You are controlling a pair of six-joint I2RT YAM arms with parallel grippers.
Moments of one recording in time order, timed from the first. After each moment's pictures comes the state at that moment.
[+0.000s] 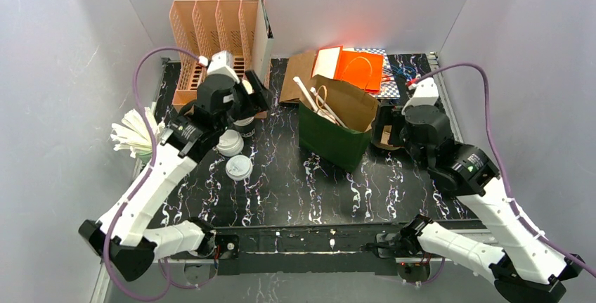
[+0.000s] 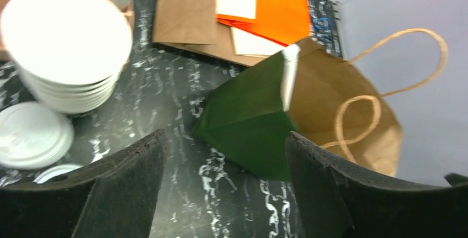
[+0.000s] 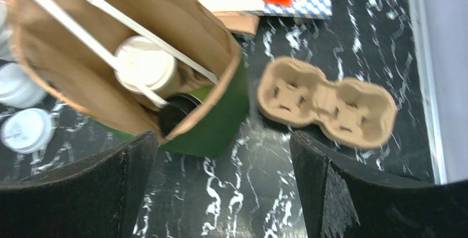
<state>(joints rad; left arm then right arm) -0.58 1.16 1.36 -0.58 -0.21 -0.66 0.73 0.87 1.26 -0.85 0.47 0.34</state>
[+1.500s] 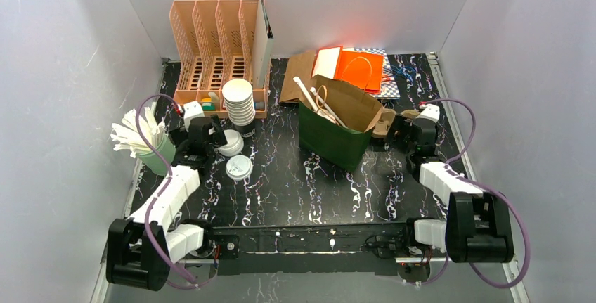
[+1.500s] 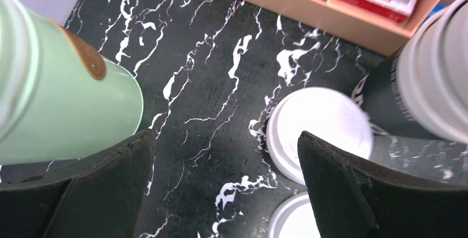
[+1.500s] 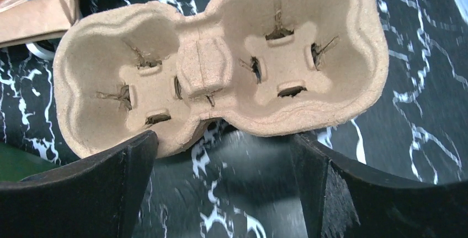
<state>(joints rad) -0.16 1.05 0.61 -0.20 -0.53 -0.30 0.04 1.19 0.46 0.19 0.16 0.30</state>
